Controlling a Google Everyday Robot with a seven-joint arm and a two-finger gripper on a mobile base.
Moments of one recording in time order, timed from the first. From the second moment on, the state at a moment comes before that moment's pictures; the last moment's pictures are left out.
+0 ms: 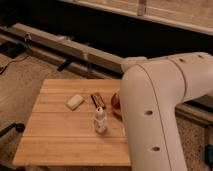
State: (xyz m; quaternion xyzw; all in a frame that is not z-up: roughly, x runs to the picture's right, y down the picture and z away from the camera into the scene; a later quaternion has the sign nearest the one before) arm 0.134 0.077 0.863 -0.20 0.31 0.83 0.43
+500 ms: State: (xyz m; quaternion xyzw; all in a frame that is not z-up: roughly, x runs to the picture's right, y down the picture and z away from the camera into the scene) arm 0.110 0.055 0.827 -0.17 0.25 0.83 0.48
